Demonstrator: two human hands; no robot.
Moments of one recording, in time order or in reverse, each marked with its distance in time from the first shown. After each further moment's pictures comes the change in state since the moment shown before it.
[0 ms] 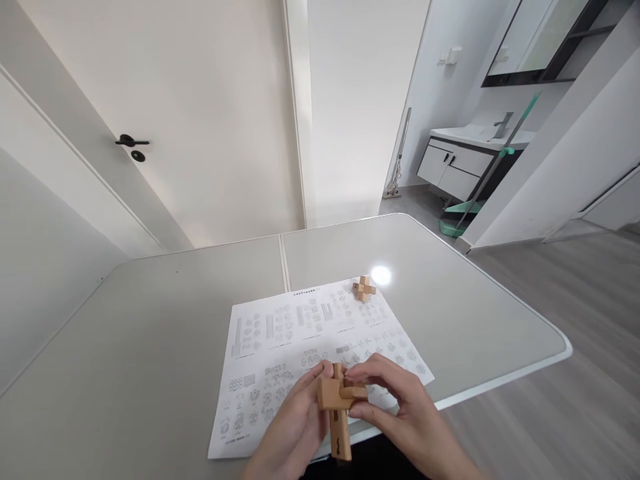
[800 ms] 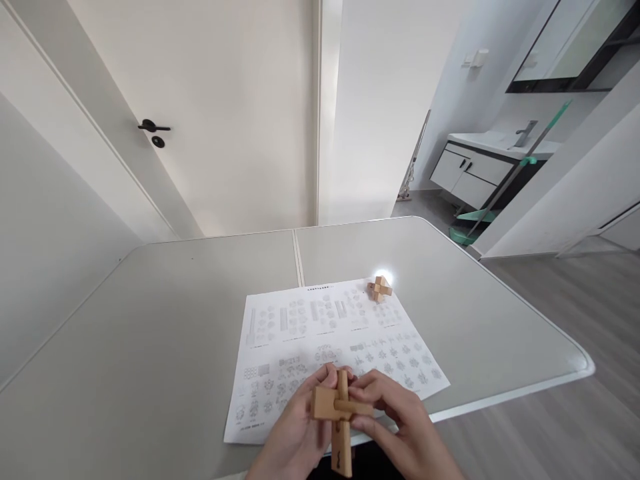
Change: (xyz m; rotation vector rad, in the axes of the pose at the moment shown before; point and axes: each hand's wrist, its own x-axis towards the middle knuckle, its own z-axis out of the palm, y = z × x) left_hand -0.012 -0.009 -0.024 -0.238 -0.010 -0.007; right_hand -0.009 0.008 0.036 -0.021 -0.063 -0.077
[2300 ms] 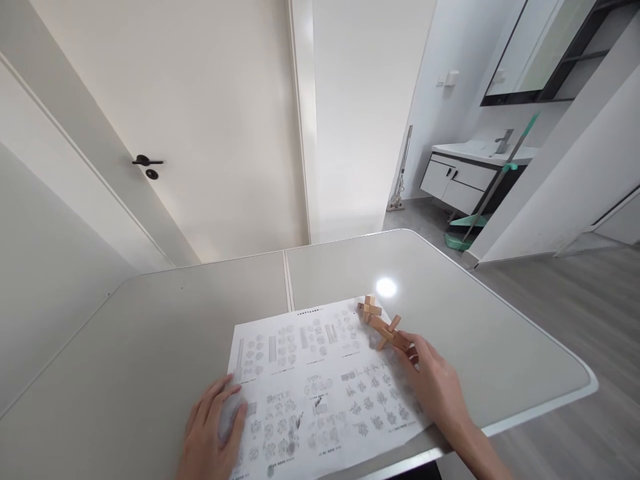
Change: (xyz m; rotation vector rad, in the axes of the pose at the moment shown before) left_hand -0.011 0.058 -0.148 1.765 0.815 0.878; right_hand 0.037 0.088 -0.093 -0.741 0.413 0.288
